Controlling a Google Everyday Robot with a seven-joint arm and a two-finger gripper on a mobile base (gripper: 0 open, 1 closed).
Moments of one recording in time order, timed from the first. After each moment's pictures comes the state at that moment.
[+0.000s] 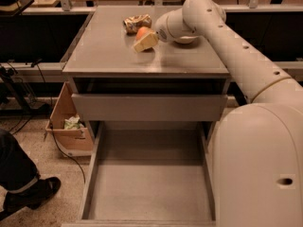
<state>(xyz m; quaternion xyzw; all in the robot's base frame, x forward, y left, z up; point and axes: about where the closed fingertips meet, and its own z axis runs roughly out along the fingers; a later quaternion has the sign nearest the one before) 0.859 0.002 0.887 -0.43 0.74 0.13 0.50</state>
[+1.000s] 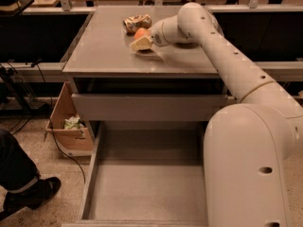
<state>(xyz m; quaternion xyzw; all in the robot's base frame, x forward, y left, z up) 0.874 0.019 0.860 -0.41 0.75 0.17 0.49</state>
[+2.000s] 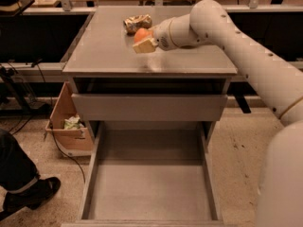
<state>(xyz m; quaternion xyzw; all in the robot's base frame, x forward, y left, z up) 0.788 0.021 0.895 -0.45 0.72 0.19 0.50</state>
